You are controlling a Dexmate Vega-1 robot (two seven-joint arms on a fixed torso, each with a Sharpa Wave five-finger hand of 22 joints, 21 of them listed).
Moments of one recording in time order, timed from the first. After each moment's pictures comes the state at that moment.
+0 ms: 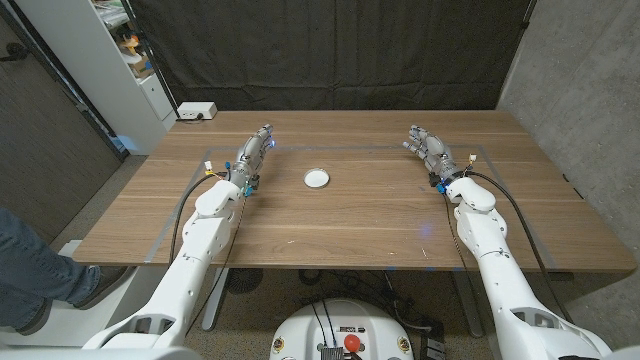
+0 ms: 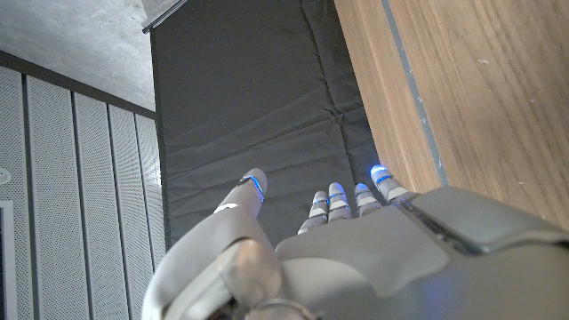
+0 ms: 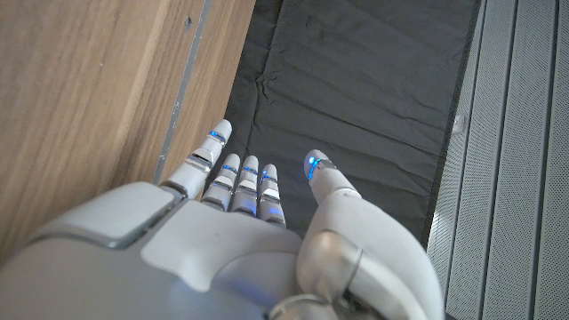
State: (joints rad) left arm 0.90 0.22 0.01 -1.33 -0.27 -0.15 -0.24; left_hand 0.35 0.11 0.55 -0.06 0.18 -0.07 0.08 0.18 0.17 -0.09 0.05 0.19 0.28 -0.15 0.07 0.18 0.18 -0.17 0.04 0.50 0.17; right arm -0.87 -0.08 0.14 -1.31 0.16 0.12 0.34; right_hand 0.40 0.12 0.61 -0.13 0.17 0.19 0.03 0.19 0.26 0.18 0.04 0.22 0.24 0.12 -0.02 0.20 0.35 0.36 -0.04 0.28 0.17
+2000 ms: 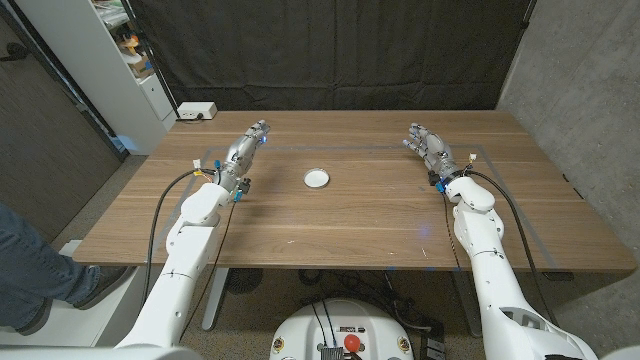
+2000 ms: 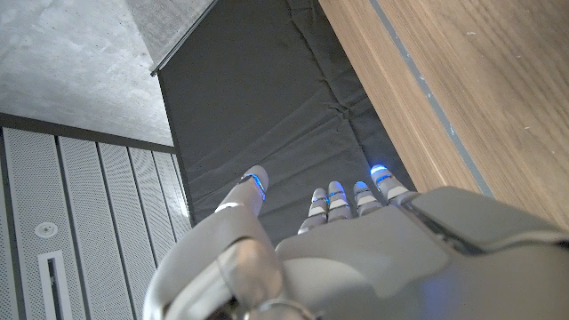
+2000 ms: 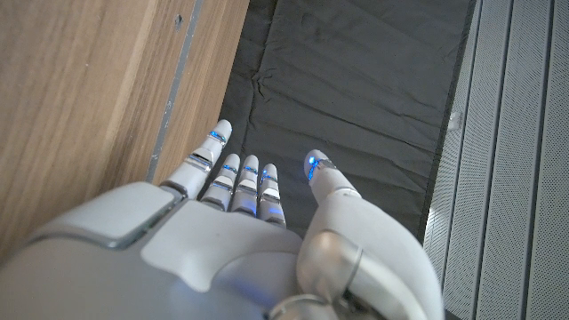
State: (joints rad) left arm 1.03 0.21 -0.08 -1.55 -0.06 -0.16 -0.25; left_hand 0.35 0.12 0.56 -0.09 0.19 -0.06 0.07 0.19 0.17 -0.07 0.04 0.20 0.25 -0.14 0.07 0.19 0.18 -0.17 0.05 0.47 0.17; right arm -0.87 0.00 0.21 -1.35 0.08 0.11 0.39; right_hand 0.40 0.12 0.61 -0.13 0.17 0.20 0.03 0.19 0.23 0.19 0.04 0.21 0.22 0.12 -0.02 0.20 0.32 0.37 -0.03 0.26 0.17
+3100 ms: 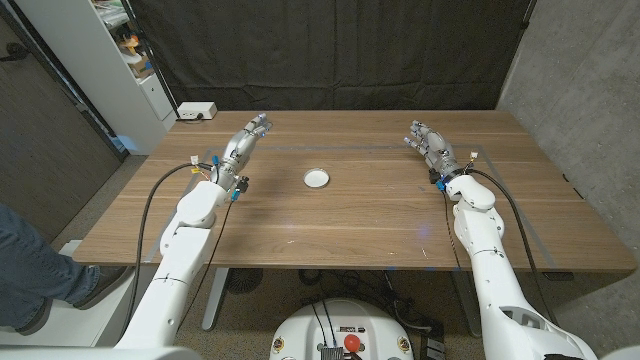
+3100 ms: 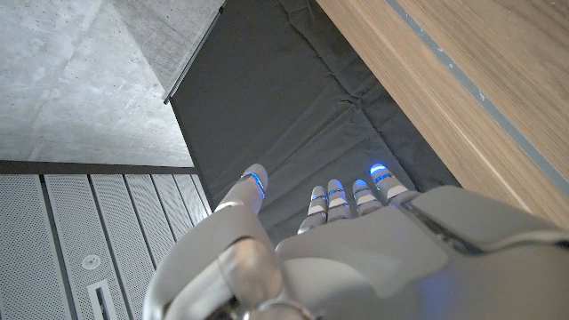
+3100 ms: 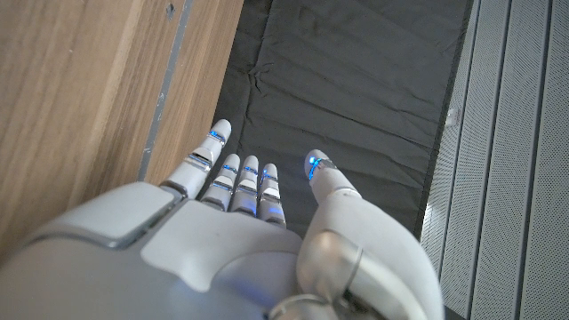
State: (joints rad) left arm 1.07 0.23 -0.08 -1.64 0.01 -0.21 -0.24; left_hand 0.36 0.11 0.55 -0.11 0.19 -0.03 0.07 0.19 0.17 -0.05 0.04 0.21 0.23 -0.12 0.06 0.19 0.18 -0.17 0.06 0.47 0.17; right arm -0.88 0.00 0.20 -1.36 0.08 0.11 0.38; right_hand 0.40 0.12 0.60 -0.13 0.17 0.21 0.03 0.19 0.22 0.19 0.04 0.21 0.21 0.13 -0.01 0.20 0.32 0.37 -0.03 0.25 0.17
